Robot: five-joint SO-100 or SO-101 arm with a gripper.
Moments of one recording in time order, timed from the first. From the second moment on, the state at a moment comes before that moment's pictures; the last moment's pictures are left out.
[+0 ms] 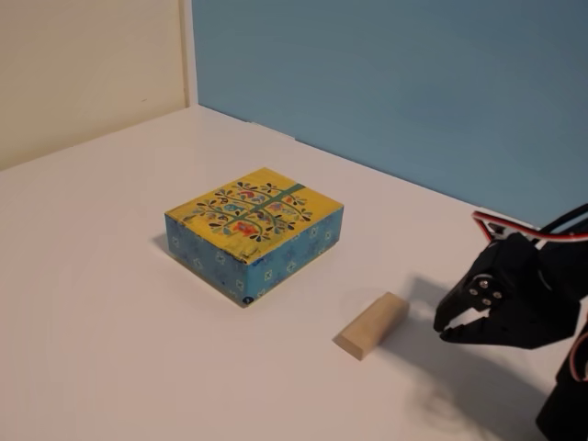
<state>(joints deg) 15.6 184.5 165.1 76.4 -12.0</state>
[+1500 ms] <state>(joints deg) 21.7 155.1 132.9 81.5 -9.1</state>
